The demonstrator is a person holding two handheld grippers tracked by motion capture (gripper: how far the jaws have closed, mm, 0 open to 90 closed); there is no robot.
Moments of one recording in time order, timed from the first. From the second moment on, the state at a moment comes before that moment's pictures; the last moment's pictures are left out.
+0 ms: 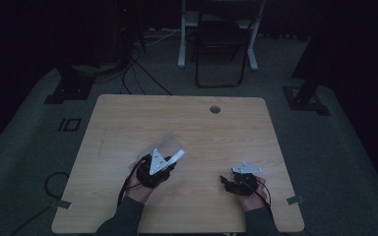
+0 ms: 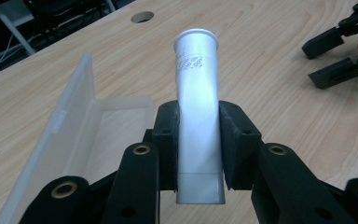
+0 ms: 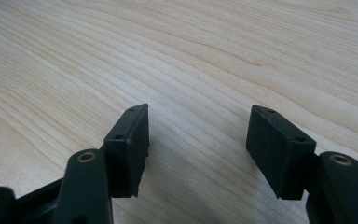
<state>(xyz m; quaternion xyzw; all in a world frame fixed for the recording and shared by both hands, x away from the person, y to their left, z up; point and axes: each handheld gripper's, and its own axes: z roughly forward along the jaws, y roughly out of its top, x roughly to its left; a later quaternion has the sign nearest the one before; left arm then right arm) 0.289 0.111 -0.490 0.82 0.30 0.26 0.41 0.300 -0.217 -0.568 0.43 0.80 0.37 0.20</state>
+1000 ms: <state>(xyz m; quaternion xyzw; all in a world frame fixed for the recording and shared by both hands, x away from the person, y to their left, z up) 0.310 0.116 -0.499 0.82 0.33 0.27 0.39 0.300 -0.217 -0.567 0.43 0.80 0.37 0.20</state>
